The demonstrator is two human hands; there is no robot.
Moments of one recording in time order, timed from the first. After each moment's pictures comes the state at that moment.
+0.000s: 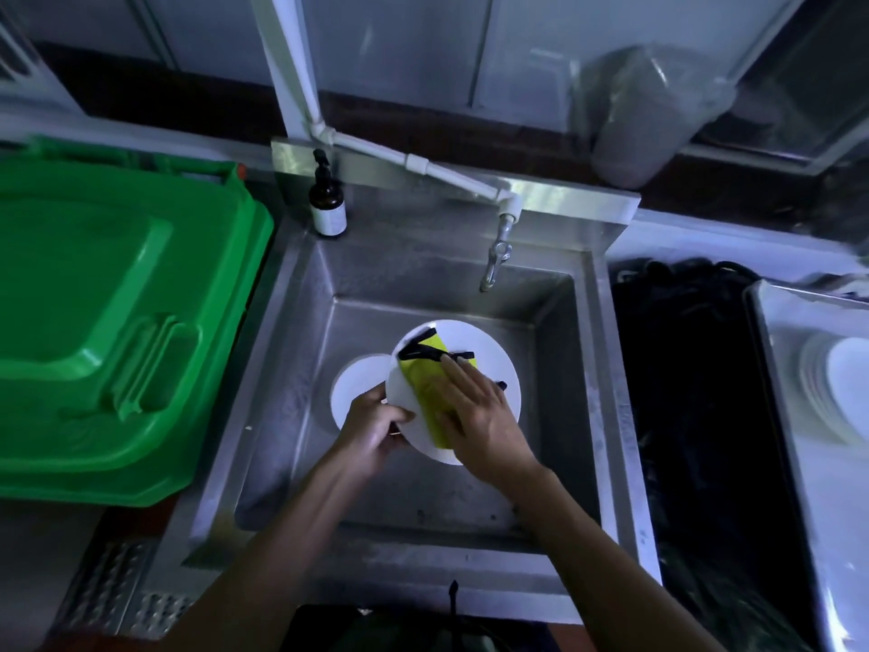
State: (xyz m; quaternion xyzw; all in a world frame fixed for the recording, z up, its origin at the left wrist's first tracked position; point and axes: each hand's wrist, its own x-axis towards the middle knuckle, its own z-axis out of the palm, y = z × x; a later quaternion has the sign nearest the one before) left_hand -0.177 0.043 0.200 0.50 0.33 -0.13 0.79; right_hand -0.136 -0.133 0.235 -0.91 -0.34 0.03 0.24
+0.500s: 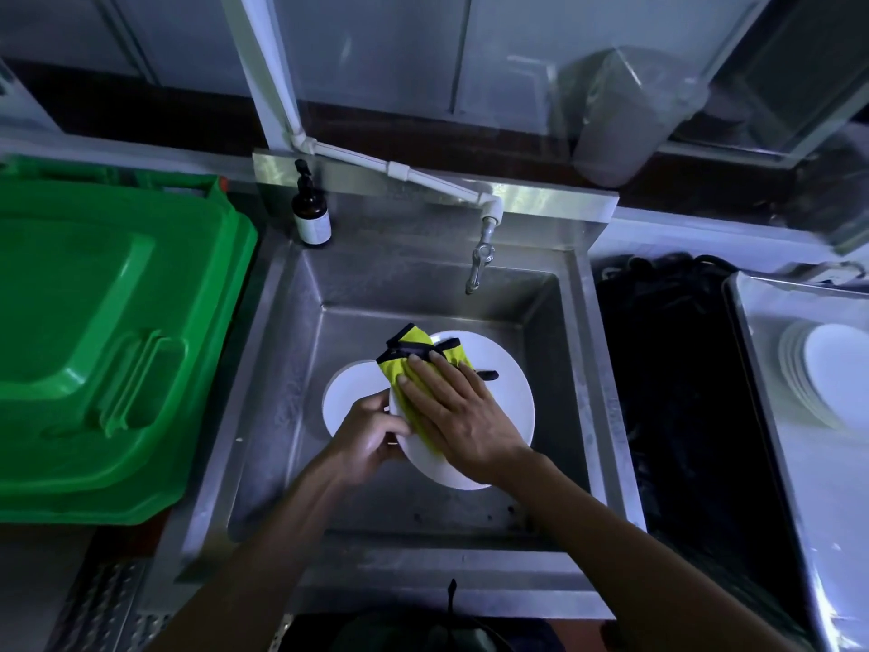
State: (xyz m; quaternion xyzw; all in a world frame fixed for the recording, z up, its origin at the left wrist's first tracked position) left_hand -0.182 0.042 0.226 0.53 0.24 -0.19 0.79; right_hand -0.127 -0.136 0.233 -0.89 -0.45 0.00 0.10
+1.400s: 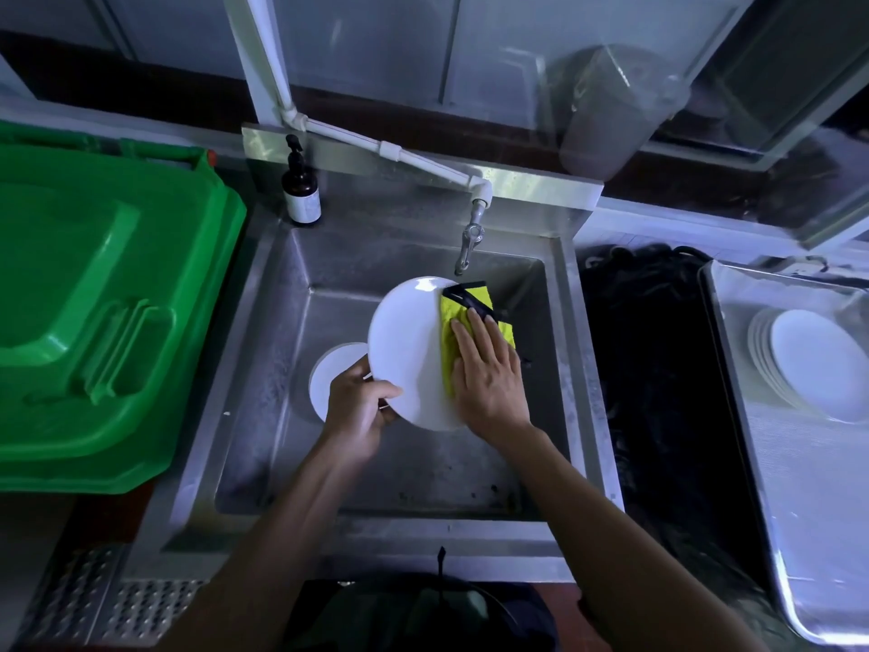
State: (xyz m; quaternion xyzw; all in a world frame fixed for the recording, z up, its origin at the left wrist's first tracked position) left_hand -0.191 0.027 0.238 0.47 0.31 -0.05 0.82; right_hand -0.127 -0.150 0.241 -0.97 -0.19 0.02 0.15
